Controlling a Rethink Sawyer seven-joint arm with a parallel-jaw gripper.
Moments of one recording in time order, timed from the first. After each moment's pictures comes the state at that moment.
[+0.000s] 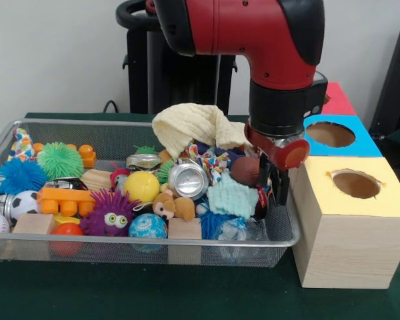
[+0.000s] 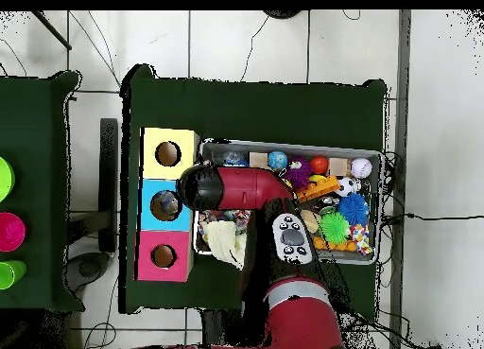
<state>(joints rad) -0.16 -0.50 0.09 1.56 -0.10 0.48 2.89</state>
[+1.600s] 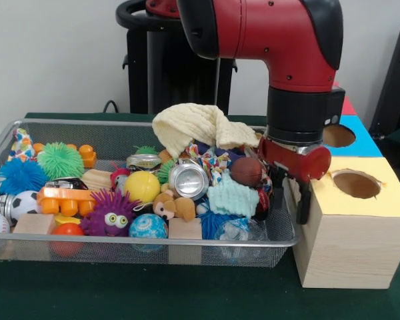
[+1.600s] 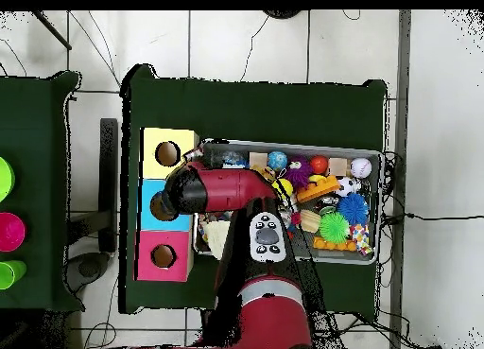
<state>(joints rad) -0.07 -0.48 0.02 1.53 -0.10 0.26 2.89</state>
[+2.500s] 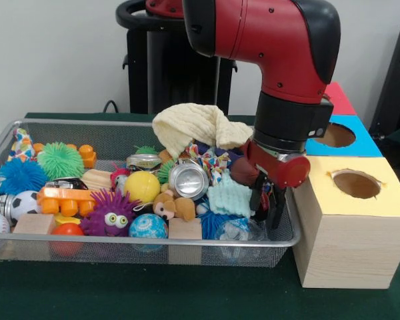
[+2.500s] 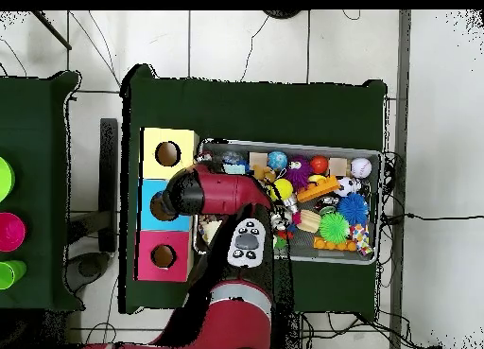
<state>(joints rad) 0.06 -0.38 -0.19 1.48 0.06 0.27 2.89</state>
